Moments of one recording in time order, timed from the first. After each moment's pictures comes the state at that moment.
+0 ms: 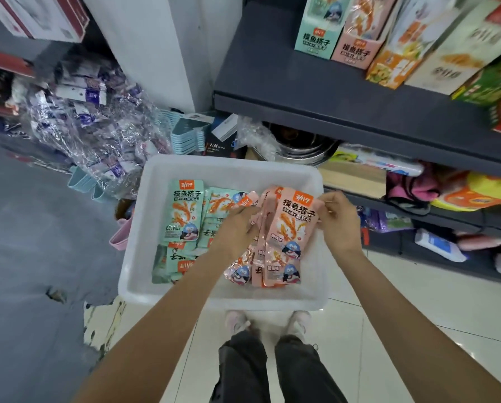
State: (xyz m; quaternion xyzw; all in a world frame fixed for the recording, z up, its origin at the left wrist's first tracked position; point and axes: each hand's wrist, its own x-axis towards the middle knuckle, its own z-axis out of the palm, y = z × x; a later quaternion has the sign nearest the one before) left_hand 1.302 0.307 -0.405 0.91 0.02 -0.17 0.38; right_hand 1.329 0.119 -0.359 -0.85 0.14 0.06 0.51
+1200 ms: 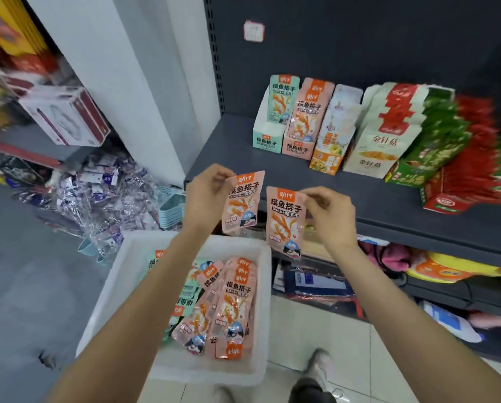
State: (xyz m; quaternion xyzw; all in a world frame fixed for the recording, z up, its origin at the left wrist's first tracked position) left_hand 1.417 0.244 -0.214 0.85 0.11 0.14 0.49; right_hand 1.437 0.037 -0.238 -0.84 -0.03 -0.03 0.54
